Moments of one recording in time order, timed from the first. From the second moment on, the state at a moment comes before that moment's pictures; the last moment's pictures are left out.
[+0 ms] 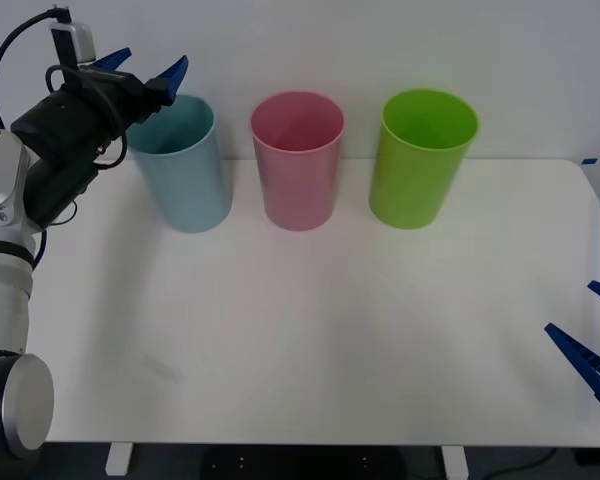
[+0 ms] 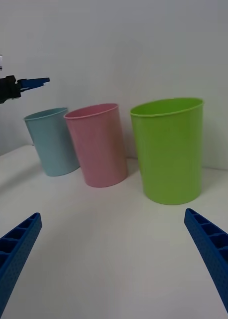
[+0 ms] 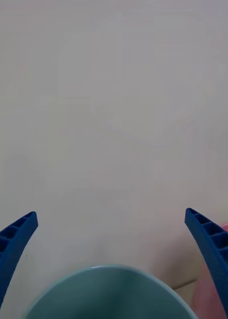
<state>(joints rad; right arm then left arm) 0.35 -0.40 -0.52 -1.66 0.96 -1.22 0.00 -0.73 0.32 0.35 -1.08 -1.57 -0.61 0.26</state>
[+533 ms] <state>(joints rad) 0.35 -0.40 -0.52 -1.66 0.96 -1.22 0.00 -0.65 0.37 0.33 -1.11 -1.40 -0.67 0.24</state>
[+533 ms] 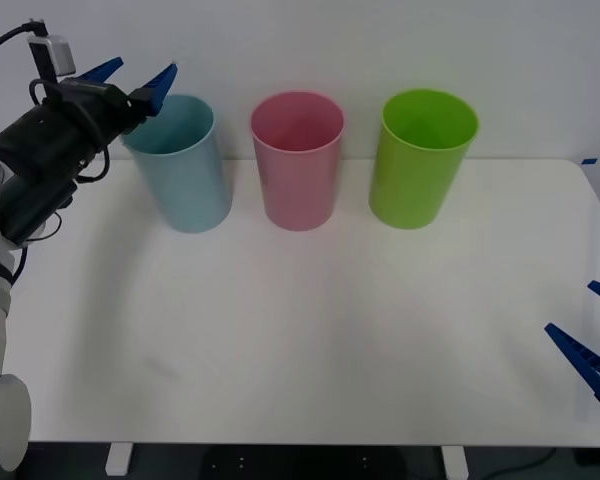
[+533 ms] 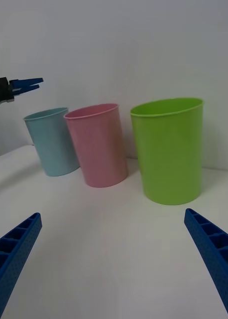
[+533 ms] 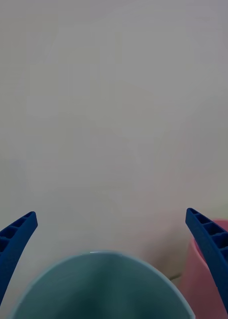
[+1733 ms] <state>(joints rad) 0.35 -0.40 -0.52 -1.66 0.96 -1.22 0.00 -0.01 0.44 0.49 -1.61 -1.17 -0.94 0.21</state>
